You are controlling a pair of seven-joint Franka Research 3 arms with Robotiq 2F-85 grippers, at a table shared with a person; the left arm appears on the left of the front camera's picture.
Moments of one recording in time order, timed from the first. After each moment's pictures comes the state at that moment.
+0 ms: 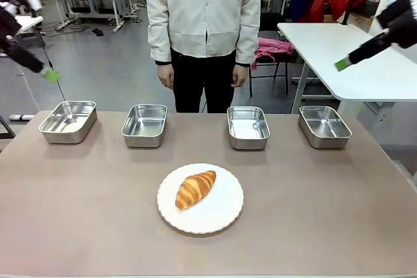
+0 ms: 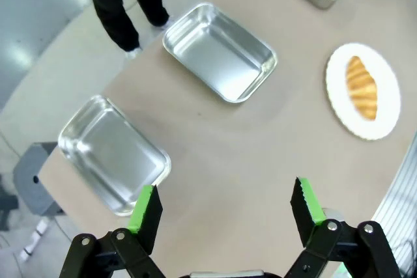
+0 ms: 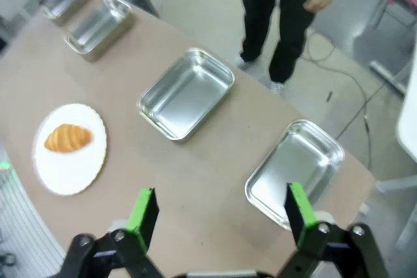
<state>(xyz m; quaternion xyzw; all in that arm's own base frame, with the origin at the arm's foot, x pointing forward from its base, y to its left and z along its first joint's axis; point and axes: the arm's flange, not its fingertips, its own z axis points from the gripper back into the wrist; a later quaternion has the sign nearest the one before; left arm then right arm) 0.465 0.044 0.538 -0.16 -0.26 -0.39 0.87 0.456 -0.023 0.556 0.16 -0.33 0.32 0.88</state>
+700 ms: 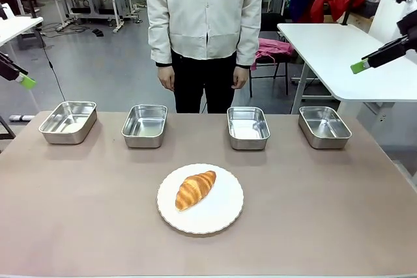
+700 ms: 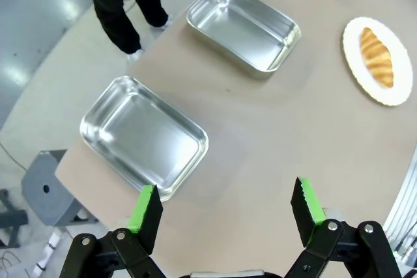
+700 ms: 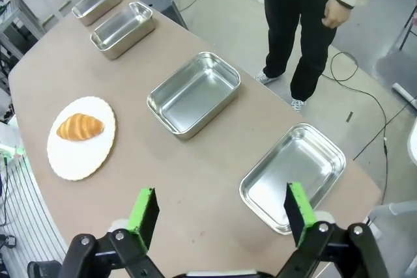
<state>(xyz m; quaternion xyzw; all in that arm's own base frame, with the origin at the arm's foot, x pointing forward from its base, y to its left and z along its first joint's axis) 0.484 0.103 0.516 -0.16 -0.27 -0.42 0.85 0.462 -0.066 0.541 0.20 -0.34 0.34 0.85</state>
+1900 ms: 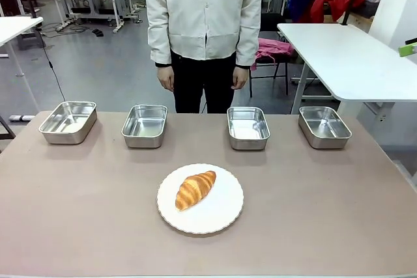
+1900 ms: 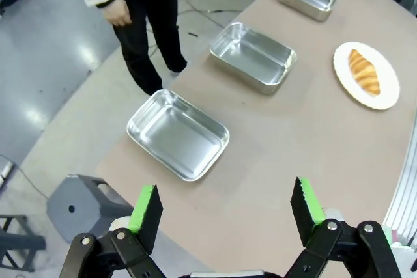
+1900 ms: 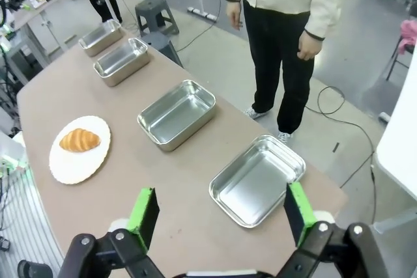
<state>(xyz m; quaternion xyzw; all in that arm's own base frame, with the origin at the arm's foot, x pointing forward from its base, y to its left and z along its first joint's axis) 0.425 0.204 0.564 -0.18 -0.37 -0.41 0.81 0.443 -0.169 0.563 0.23 -0.42 0.33 0.82</state>
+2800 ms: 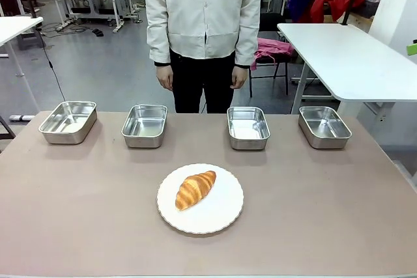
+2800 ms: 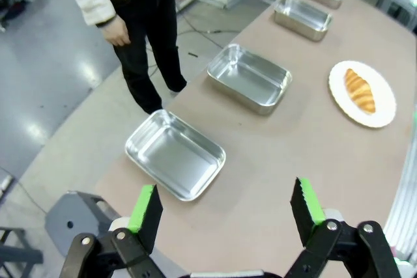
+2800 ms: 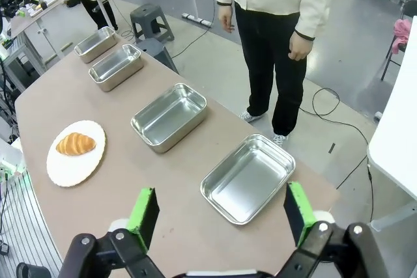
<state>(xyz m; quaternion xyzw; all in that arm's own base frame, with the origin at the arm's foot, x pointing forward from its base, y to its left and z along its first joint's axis) 0.424 0.197 0.564 -0.20 -0.41 -0.40 0.80 0.443 -0.186 0.563 0.23 -0.43 0.31 0.82</state>
